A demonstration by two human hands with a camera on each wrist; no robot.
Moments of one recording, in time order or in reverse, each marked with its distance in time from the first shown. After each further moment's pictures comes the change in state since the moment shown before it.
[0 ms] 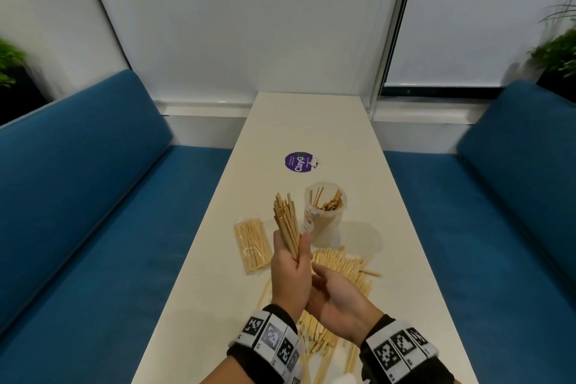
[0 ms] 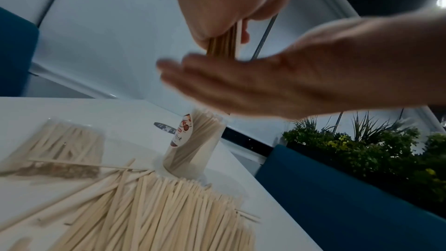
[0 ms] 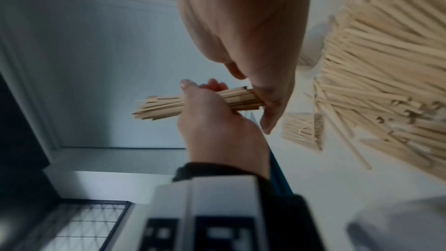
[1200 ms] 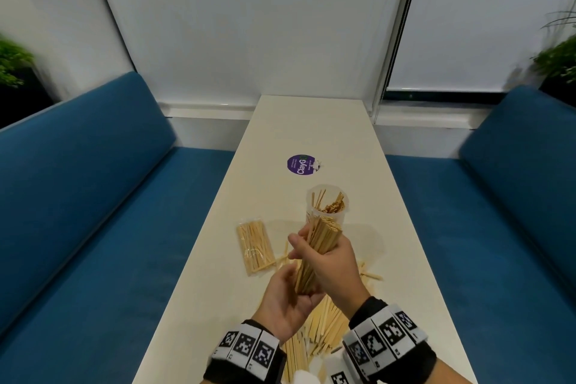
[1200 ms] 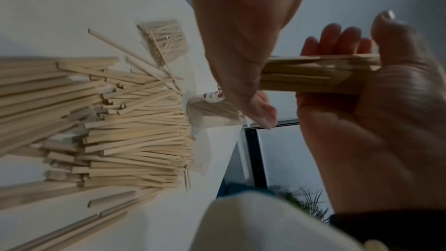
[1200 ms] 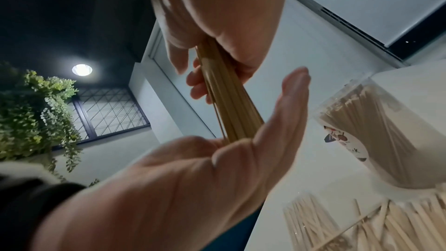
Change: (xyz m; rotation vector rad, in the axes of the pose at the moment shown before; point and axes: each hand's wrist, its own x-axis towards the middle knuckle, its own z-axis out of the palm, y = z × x) left_hand -0.005 -0.006 -0.020 -1.070 -0.211 -0.992; right_hand -0.004 -0.011 0.025 -0.720 -0.013 -0.905
